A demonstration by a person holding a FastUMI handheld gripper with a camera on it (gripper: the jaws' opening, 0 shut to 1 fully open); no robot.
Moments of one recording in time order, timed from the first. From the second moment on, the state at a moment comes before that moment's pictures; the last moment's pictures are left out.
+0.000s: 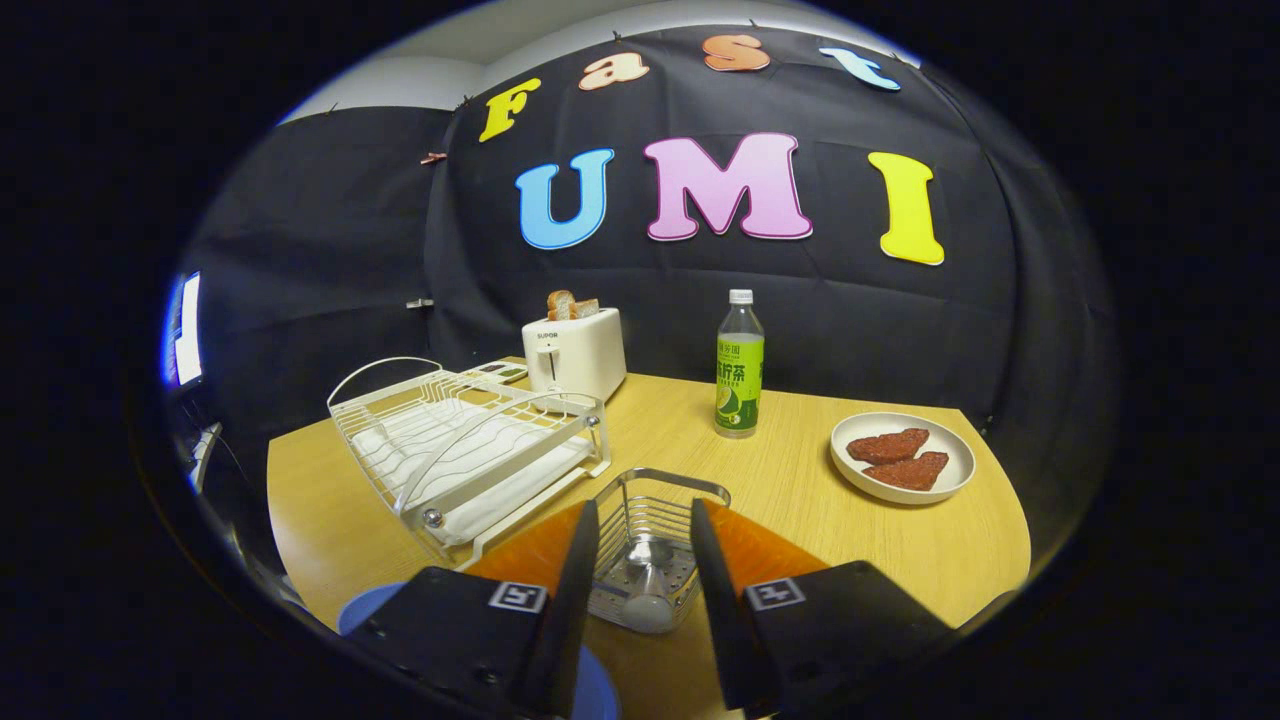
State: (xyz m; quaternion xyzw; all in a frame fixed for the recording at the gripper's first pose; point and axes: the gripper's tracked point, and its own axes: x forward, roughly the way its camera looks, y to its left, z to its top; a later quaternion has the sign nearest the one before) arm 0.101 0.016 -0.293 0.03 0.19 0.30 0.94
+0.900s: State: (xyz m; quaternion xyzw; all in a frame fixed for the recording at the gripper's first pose) arm 0.110 0.003 -0.256 0.02 0.22 0.27 0.94
